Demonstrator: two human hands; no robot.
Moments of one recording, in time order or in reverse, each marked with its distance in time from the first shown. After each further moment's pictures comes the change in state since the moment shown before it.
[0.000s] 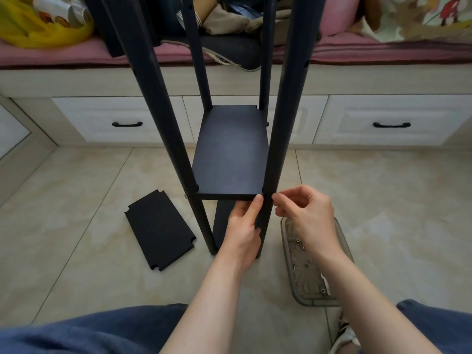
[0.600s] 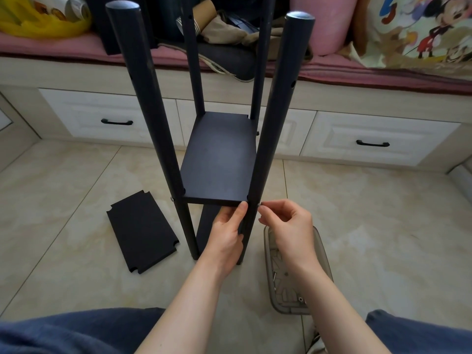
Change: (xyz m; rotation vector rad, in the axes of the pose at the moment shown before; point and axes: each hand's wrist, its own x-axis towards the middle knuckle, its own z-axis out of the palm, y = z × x) left_hand 0.001 -0.001 -0.002 -0.013 0.008 0.013; right_hand -0.010 -0.001 0.000 0.047 -0.011 0.014
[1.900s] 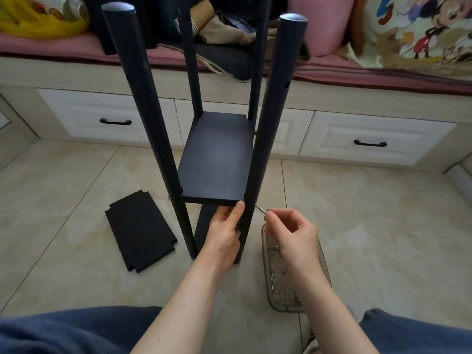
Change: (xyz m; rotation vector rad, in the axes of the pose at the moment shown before) left_hand 0.006 -0.008 -0.001 0.006 0.017 0.061; right_hand -0.016 0.007 -0.011 0.164 0.082 0.133
